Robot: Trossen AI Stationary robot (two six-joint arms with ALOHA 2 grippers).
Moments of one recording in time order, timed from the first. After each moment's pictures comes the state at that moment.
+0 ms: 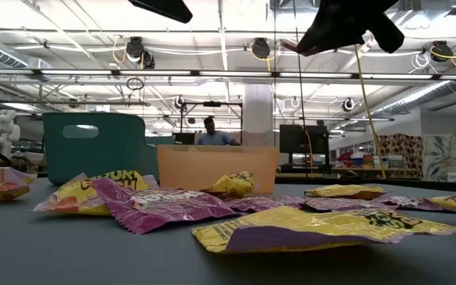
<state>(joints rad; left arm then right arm) -0.46 1.40 1.09 -0.39 -0.83 -0.07 0.46 1.50 1.09 -0.61 1.12 1.14</state>
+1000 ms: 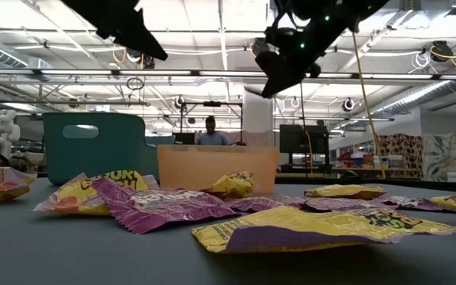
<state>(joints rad) -0.33 1.17 0.80 -0.29 -0.88 -0.10 -0.24 1.50 1.09 -0.19 0.54 0.05</state>
